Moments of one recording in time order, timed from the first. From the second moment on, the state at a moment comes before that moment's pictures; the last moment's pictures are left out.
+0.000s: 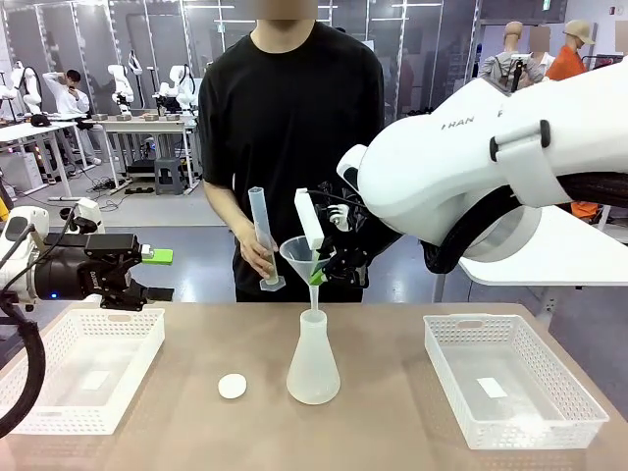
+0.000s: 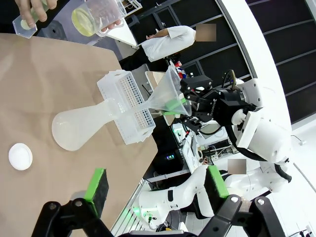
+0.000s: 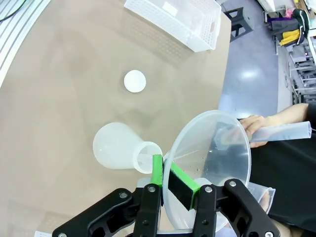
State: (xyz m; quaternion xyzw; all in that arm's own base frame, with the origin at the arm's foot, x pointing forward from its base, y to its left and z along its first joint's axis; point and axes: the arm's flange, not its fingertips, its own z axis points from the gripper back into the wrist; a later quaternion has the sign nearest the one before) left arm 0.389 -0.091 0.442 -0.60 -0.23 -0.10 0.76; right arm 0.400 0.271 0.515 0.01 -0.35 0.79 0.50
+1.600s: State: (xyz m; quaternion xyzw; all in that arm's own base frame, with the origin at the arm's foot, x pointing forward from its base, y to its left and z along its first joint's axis) left arm 0.389 -0.091 0.442 -0.60 -0.23 -0.10 0.76; right arm 0.423 0.276 0.473 0.03 -0.33 0.79 0.51
